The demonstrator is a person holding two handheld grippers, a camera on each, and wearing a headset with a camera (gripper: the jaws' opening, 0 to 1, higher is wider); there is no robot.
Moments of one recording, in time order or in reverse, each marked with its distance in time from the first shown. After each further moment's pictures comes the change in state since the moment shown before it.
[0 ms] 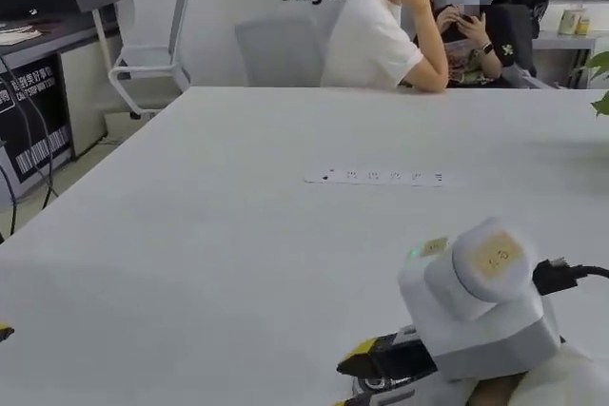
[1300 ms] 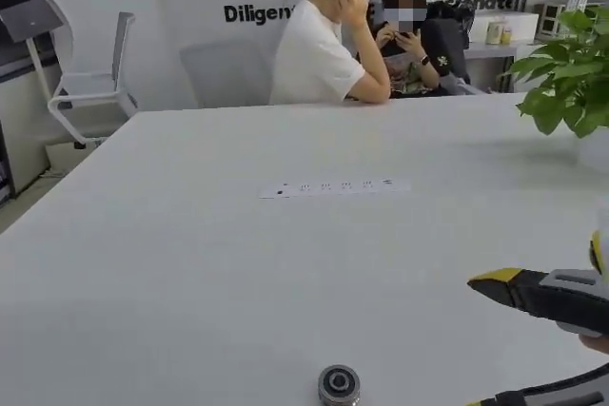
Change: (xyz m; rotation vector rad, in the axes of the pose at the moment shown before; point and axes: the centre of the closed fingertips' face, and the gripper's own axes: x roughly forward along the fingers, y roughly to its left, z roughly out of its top) left arm 0.010 0.001 -0.009 -0.044 -0.004 -0.051; right arm -0.124 -0.021 -0.017 0.050 -0.246 -0.274
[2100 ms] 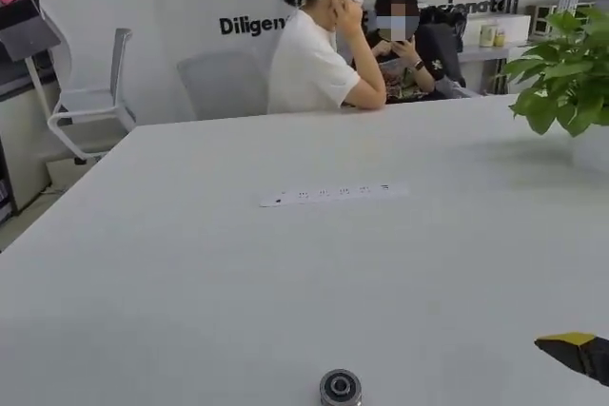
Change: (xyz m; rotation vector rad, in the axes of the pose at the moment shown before) left arm -0.003 0.009 -0.034 -0.092 0.035 0.035; right arm -0.022 -0.009 -0.062 0.185 -0.019 -0.100
